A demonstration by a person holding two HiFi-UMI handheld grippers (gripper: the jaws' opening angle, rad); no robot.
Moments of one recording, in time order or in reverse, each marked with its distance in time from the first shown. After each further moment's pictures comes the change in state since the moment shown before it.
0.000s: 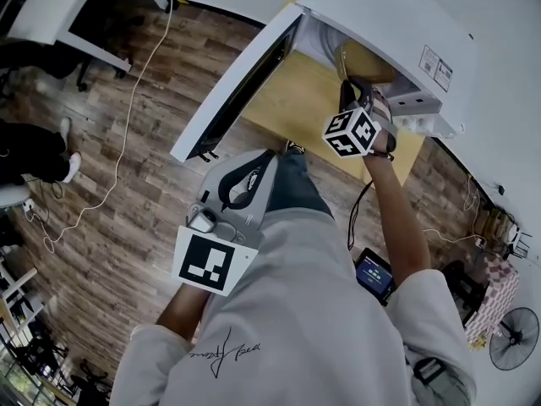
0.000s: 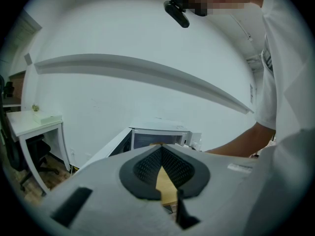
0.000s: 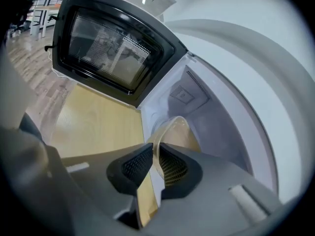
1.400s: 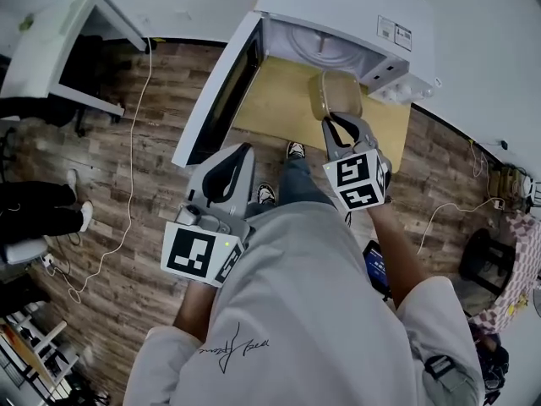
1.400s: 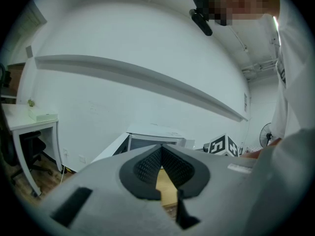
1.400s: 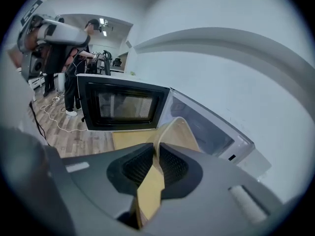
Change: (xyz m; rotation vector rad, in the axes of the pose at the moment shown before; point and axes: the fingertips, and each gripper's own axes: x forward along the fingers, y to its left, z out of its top) left arm -0.033 -0.002 0.007 -0.018 -0.058 -0.080; right arm -0.167 0.041 0.017 0.459 -0.152 0.140
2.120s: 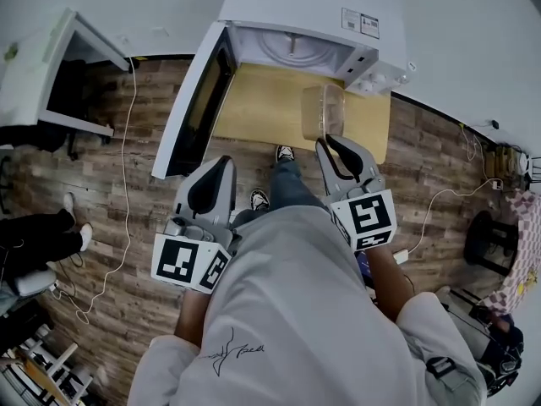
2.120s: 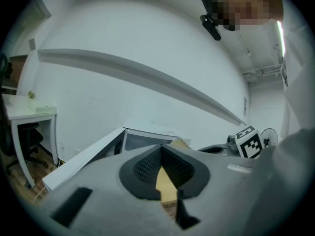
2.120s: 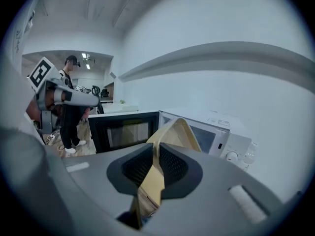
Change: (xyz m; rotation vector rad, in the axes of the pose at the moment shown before) left arm -0.001 -0.016 -0.014 -0.057 0.006 -0.021; right arm -0.096 0.002 0.012 0.302 -0.255 -0.019
